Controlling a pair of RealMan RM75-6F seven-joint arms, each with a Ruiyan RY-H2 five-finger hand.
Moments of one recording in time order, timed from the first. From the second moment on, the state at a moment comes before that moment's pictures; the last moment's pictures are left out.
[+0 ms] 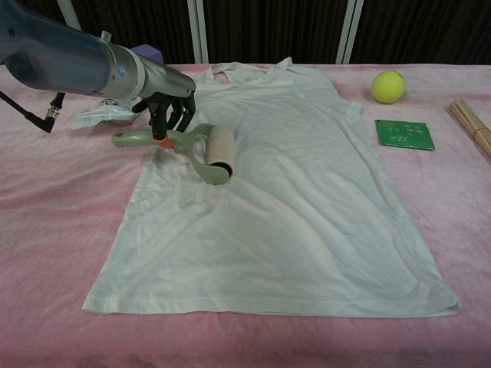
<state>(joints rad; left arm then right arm) -1.41 -1.52 0.03 -1.39 0.11 0.75 0.89 0.10 -1.09 0.06 -1.78 -1.25 1.33 -0.21</state>
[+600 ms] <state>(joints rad) -1.48 -1.70 -0.04 -1.18 0.10 0.72 0.91 0.10 -1.09 0.06 -1.77 -1.25 1.33 -0.21</state>
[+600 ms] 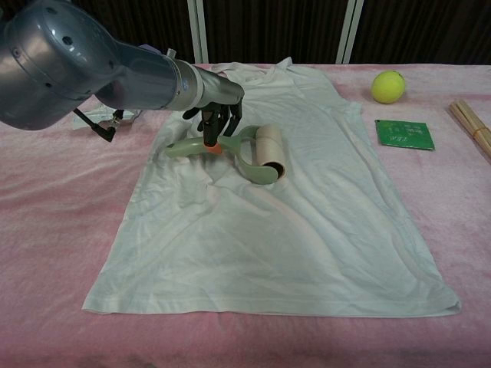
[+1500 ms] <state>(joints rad) -1.42 -1.51 0.07 -1.33 0.12 0.71 0.94 0.10 -1.10 0.06 -1.78 -1.24 1.33 -0.23</state>
